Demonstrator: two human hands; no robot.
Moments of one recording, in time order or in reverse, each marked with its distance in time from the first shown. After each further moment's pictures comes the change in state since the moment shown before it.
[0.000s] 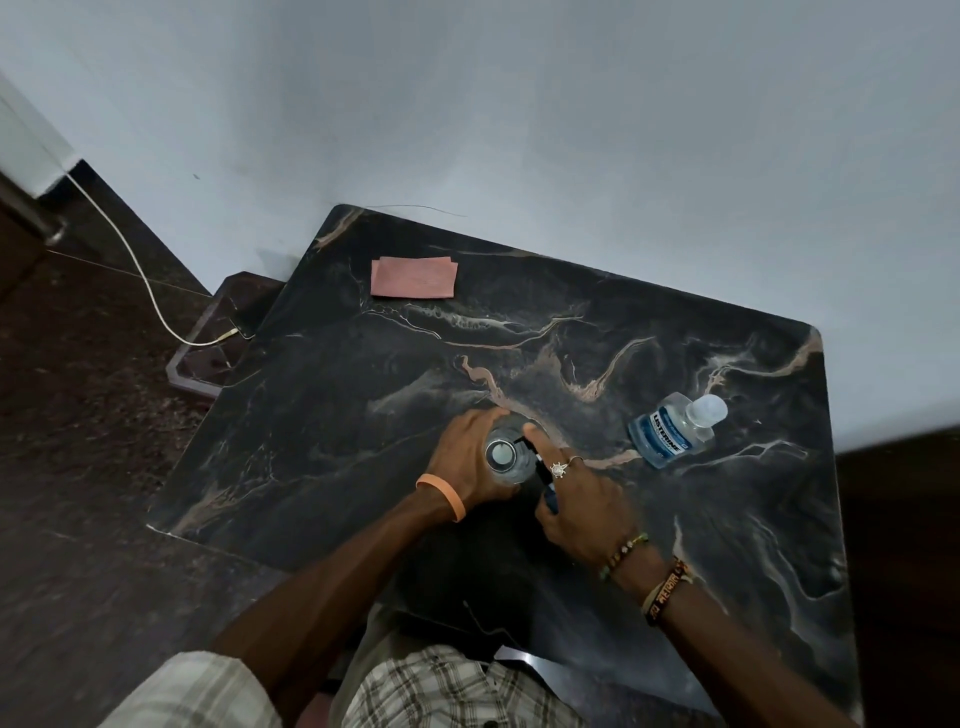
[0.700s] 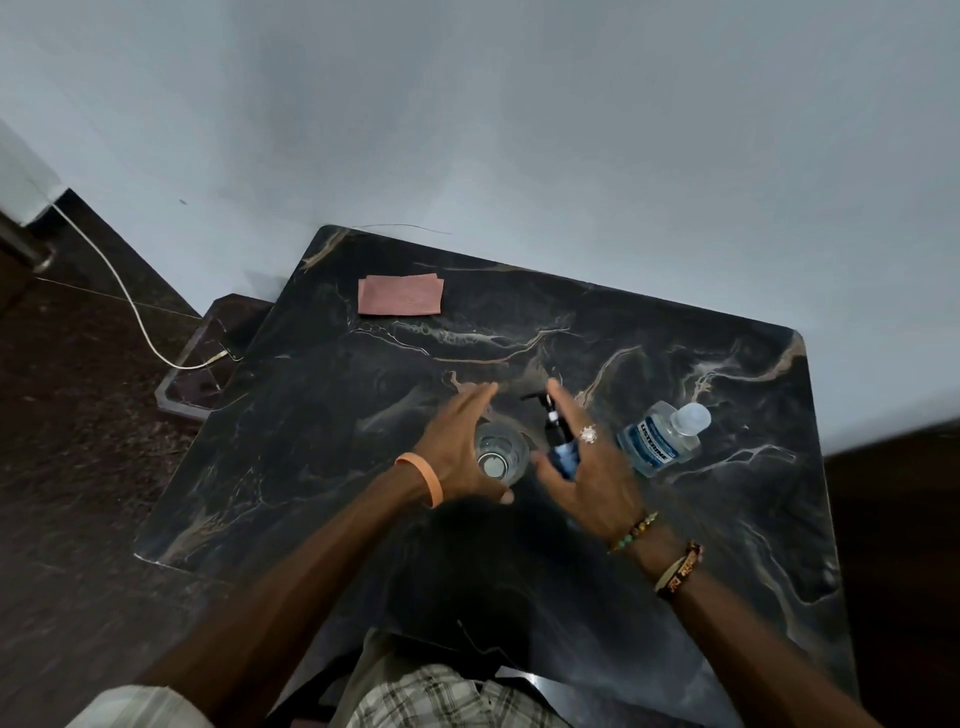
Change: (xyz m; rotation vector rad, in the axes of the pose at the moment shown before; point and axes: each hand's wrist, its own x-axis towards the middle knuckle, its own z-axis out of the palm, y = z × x) left_hand 0.014 0.024 -0.049 -0.037 -0.228 -0.071; right_hand 0.026 0.004 -0.038 0.406 0.220 -0.122
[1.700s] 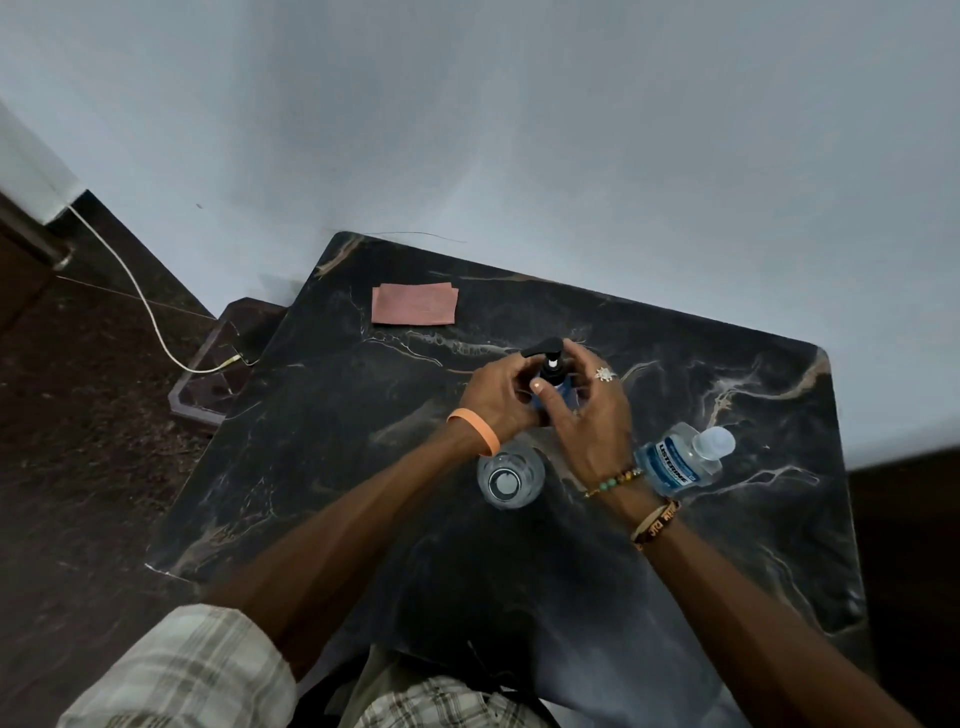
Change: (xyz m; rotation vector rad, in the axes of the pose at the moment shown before) left_hand 0.065 0.038 -0.022 -0.458 0.225 0.045; right_hand 0.077 -0.012 0.008 0.050 0.308 0.167
